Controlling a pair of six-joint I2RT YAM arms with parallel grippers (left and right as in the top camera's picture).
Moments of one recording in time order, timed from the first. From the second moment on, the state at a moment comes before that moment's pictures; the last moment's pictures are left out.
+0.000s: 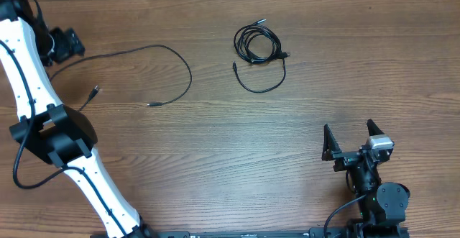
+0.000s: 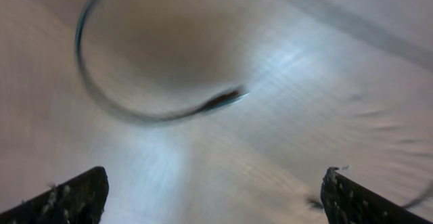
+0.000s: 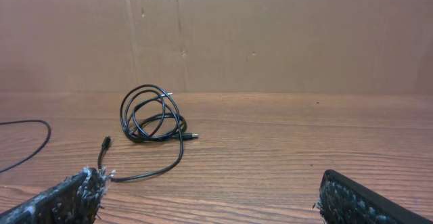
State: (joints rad) left arm 0.45 2.45 2.62 -1.66 -0.01 -0.23; right arm 0.01 0.01 0.02 -0.03 -0.12 0.04
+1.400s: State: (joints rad) left arm 0.66 2.65 2.41 -1.57 0.02 -0.47; right arm 0.01 0.01 0.02 -0.03 -0.12 0.04
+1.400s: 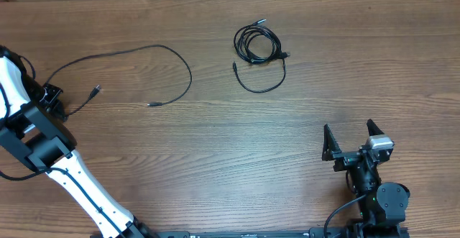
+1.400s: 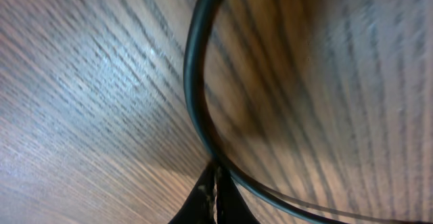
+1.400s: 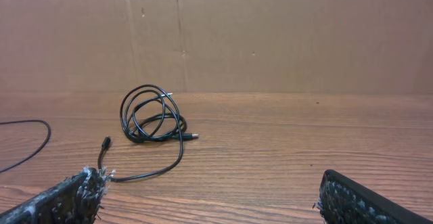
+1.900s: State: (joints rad) left arm 0.62 2.68 2.47 -1.28 0.11 -0.49; right arm 0.01 0.01 0.02 -0.03 -0.12 0.04
